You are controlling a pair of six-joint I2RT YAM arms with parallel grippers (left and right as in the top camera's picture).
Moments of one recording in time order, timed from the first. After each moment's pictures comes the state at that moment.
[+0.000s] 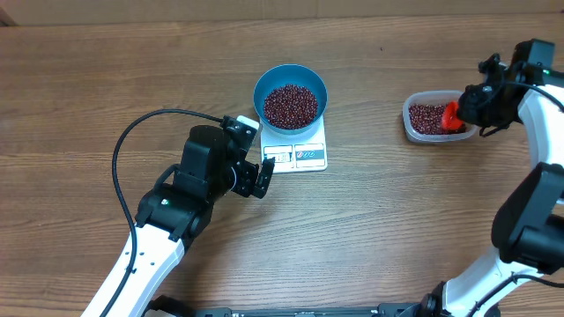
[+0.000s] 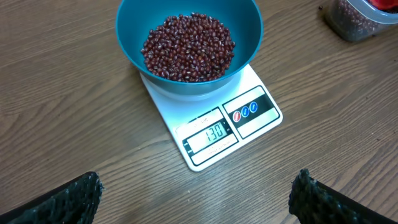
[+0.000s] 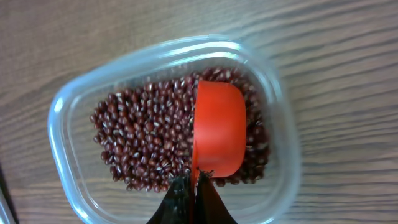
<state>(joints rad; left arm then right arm) -0.40 1.15 0.86 -0.45 0.09 0.00 -0.32 1.94 1.57 -0.93 -0.24 -0.07</state>
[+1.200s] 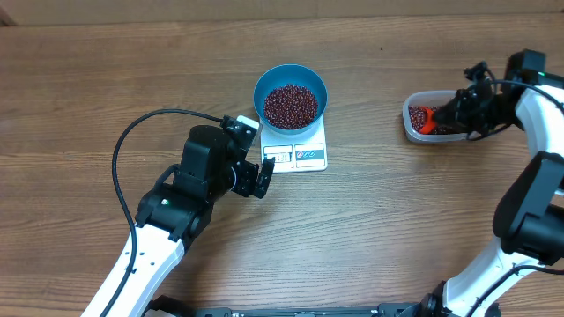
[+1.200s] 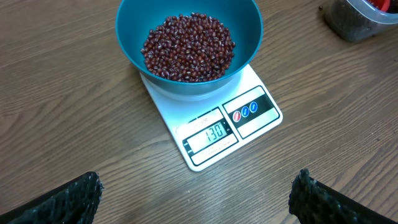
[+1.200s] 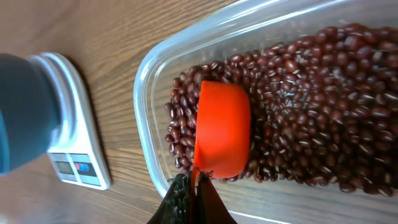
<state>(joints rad) -0.40 1.15 0.86 -0.45 0.09 0.00 -0.35 2.00 1.57 -1.00 -0.59 -0.09</state>
